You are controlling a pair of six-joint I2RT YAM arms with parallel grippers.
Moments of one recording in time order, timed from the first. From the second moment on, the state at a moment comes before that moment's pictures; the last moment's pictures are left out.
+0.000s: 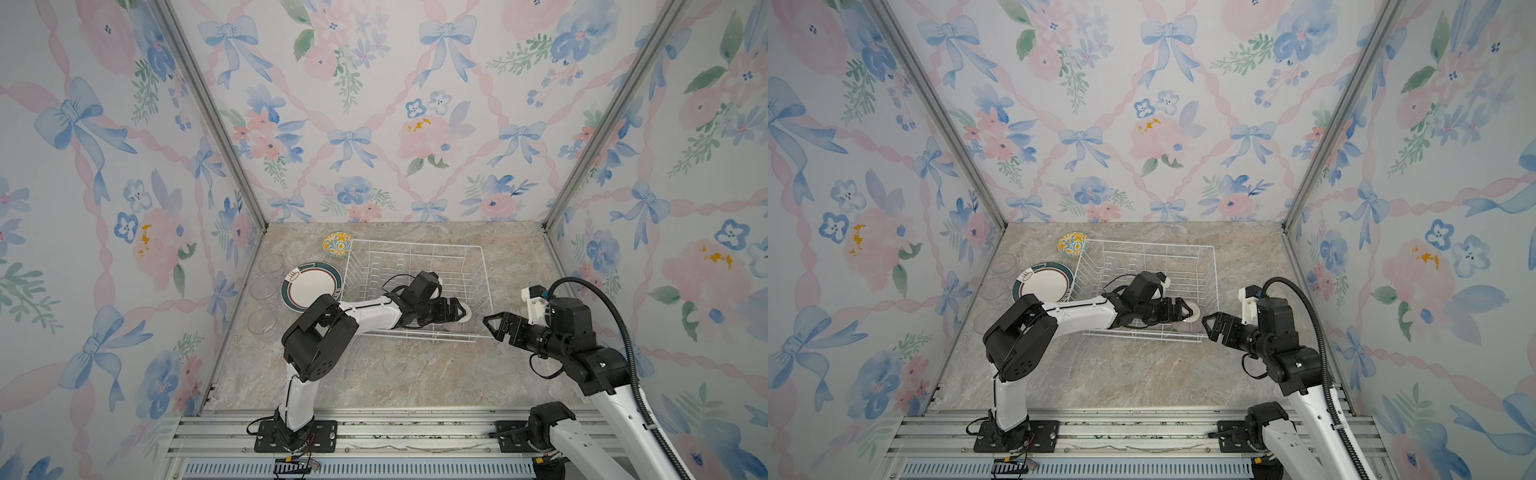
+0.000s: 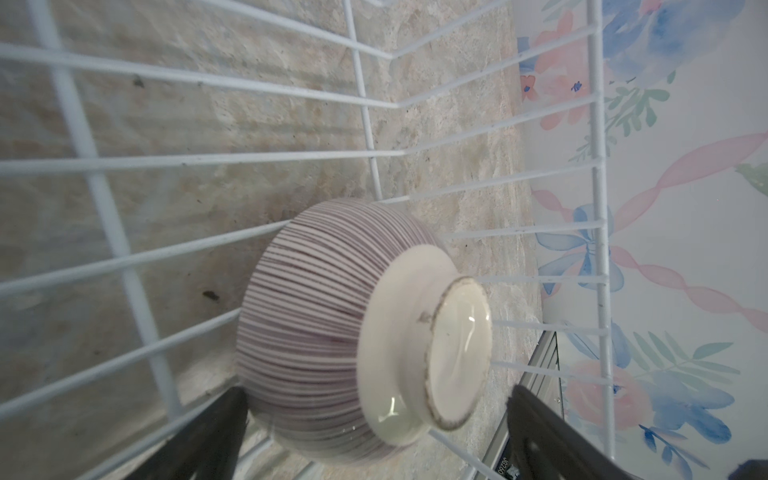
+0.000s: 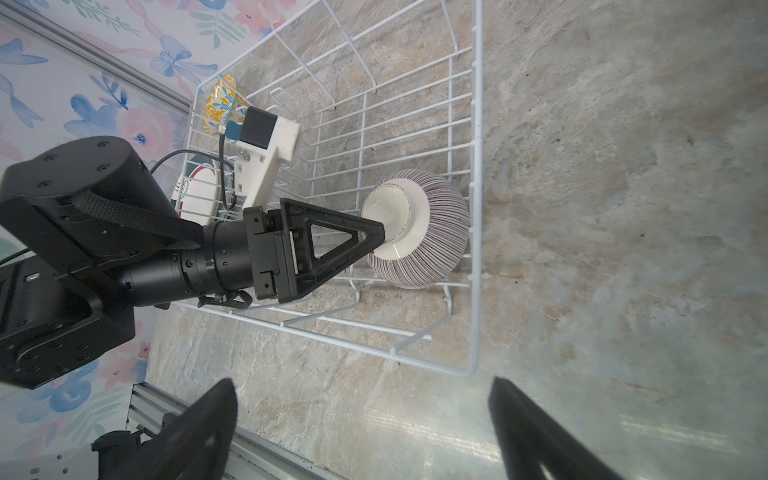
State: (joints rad) left arm -0.83 1.96 1.23 0.01 0.34 -0.84; right arm 0.23 0.67 0.75 -0.80 -0.32 0.53
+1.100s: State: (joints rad) left arm -0.84 2.03 1.32 -0.04 0.25 -0.82; right arm 0.20 0.66 0.75 -0.83 -0.31 0.50
